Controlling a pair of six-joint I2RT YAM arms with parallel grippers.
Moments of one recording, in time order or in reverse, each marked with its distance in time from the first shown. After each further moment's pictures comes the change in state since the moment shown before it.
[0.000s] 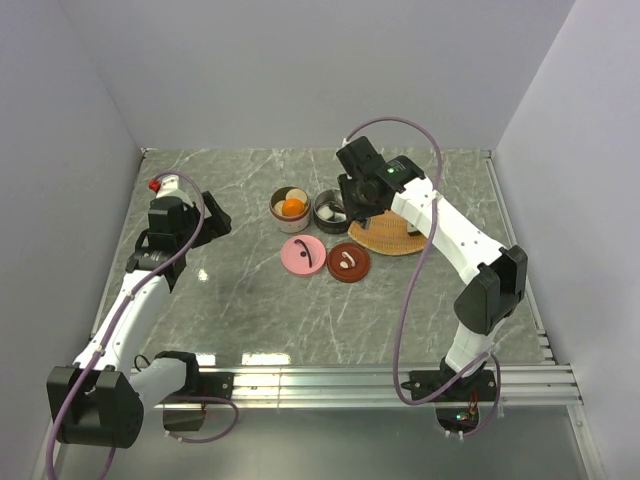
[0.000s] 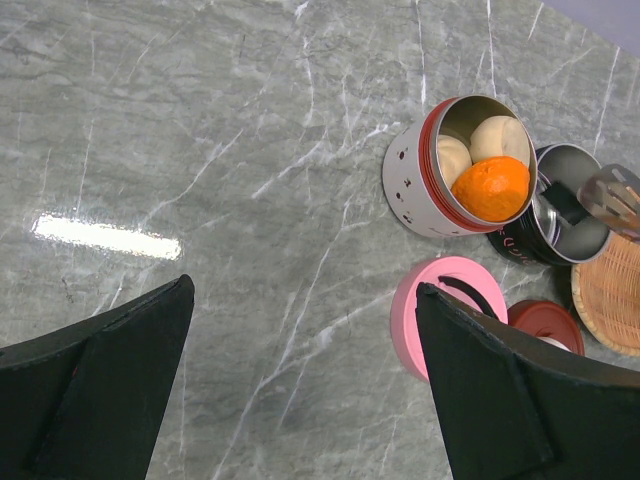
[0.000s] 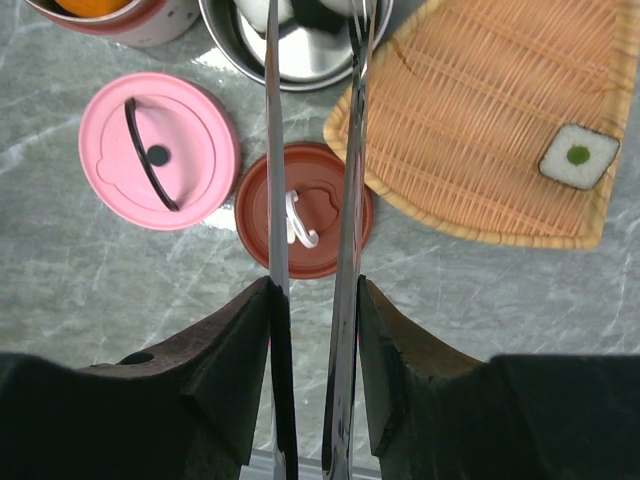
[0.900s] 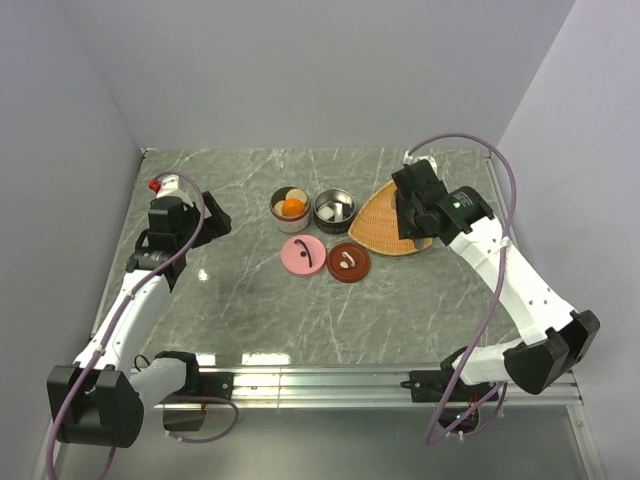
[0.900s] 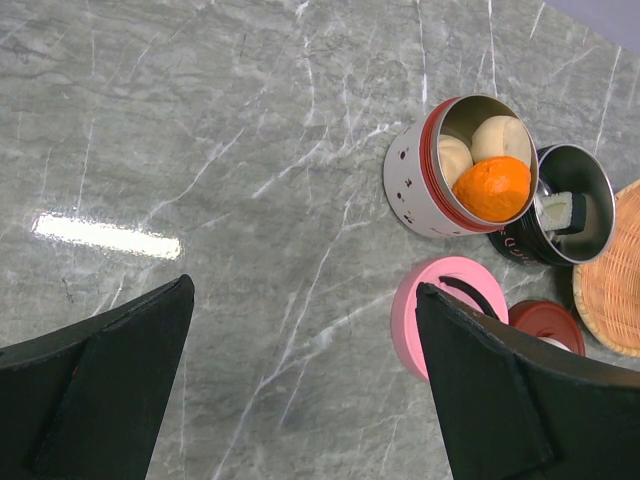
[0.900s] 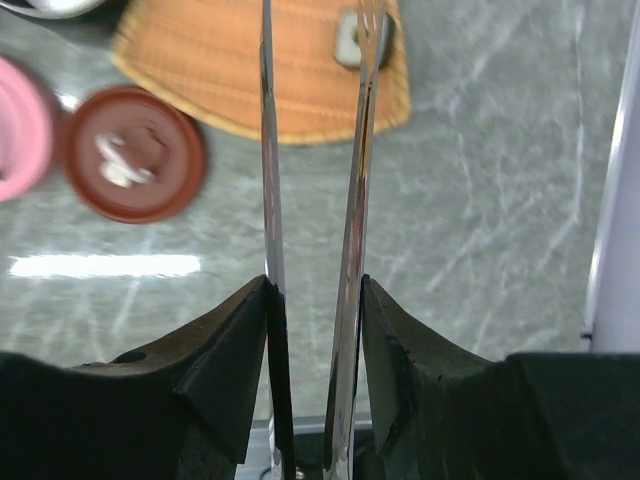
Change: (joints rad) left arm 0.001 0.003 0.000 0.000 0.000 0.000; right arm -0.084 -0.400 -0.281 -0.068 0.193 0.008
